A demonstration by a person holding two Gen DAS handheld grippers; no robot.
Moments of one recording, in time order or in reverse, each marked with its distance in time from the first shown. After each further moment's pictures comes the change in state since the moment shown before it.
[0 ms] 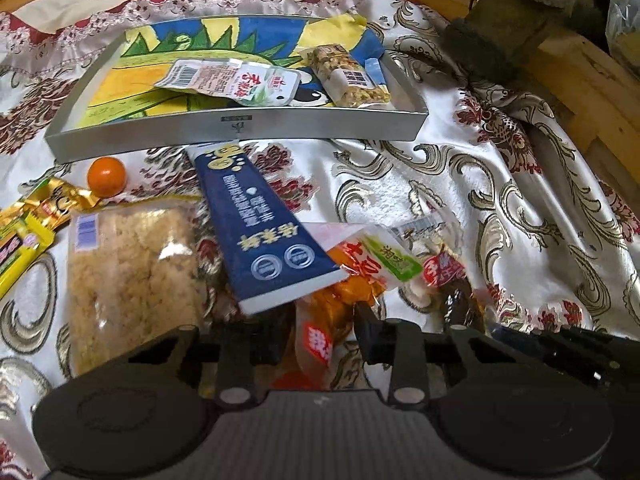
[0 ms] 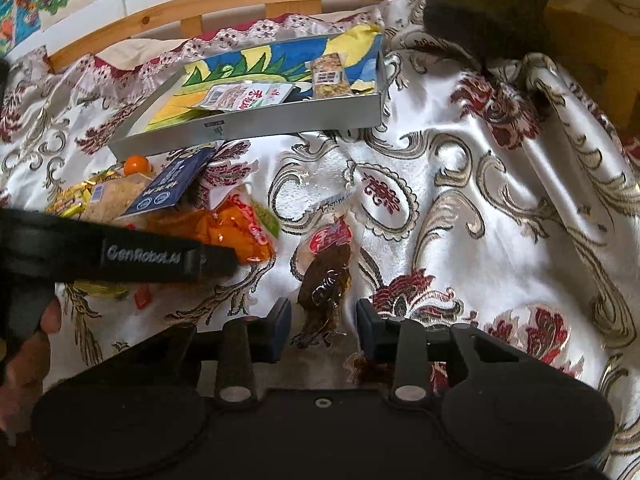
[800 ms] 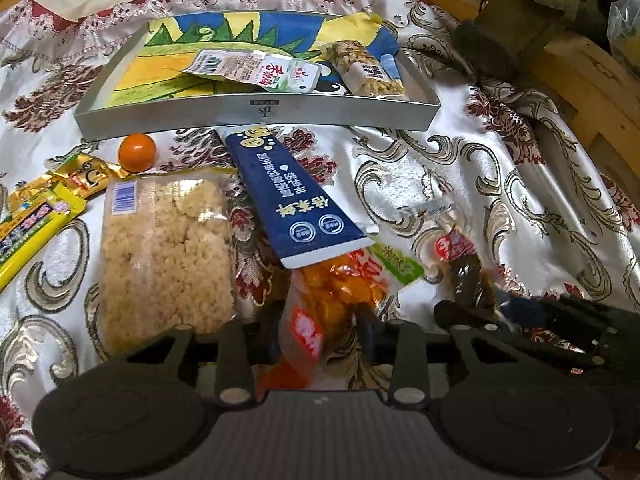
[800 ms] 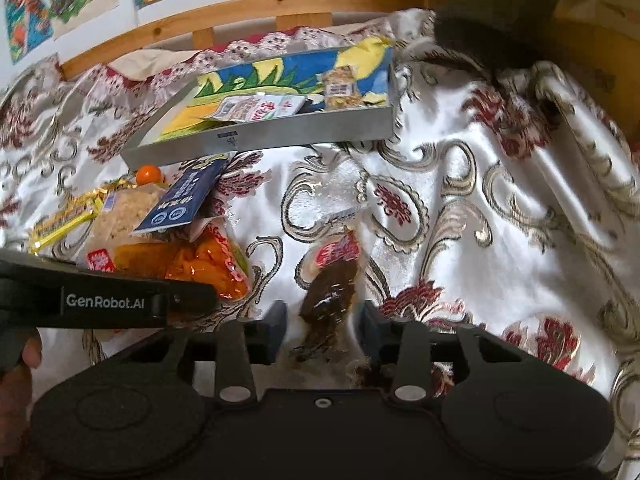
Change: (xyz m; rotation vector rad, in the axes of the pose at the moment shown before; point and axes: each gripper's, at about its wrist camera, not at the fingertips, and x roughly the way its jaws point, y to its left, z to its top) left arm -0.015 0.008 -0.016 -0.015 0.005 0.026; right arm -0.001 0.006 -0.002 -0.038 -0.055 0.016
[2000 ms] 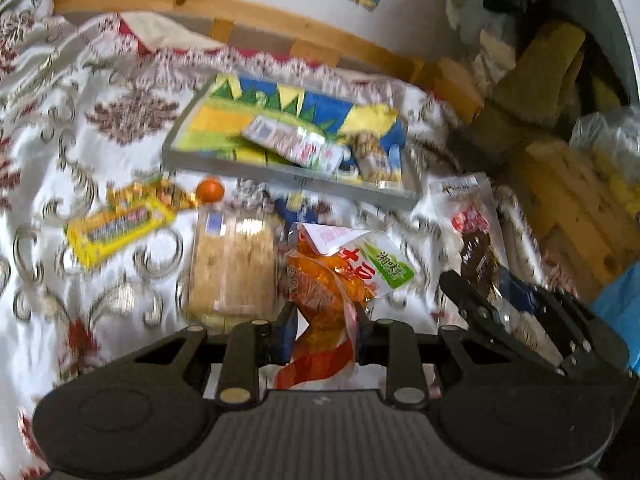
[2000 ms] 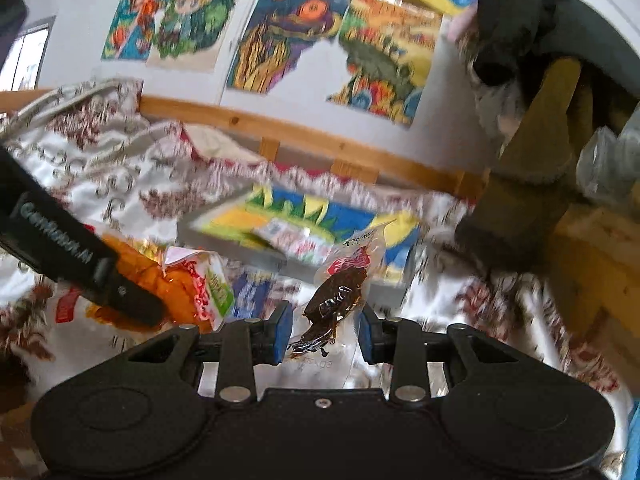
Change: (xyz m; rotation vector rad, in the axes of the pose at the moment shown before) left arm -0.118 0.019 -0.008 -0.184 -0.182 -0.037; right arm -0.087 0.045 -0.001 -0.318 -0.433 -0.050
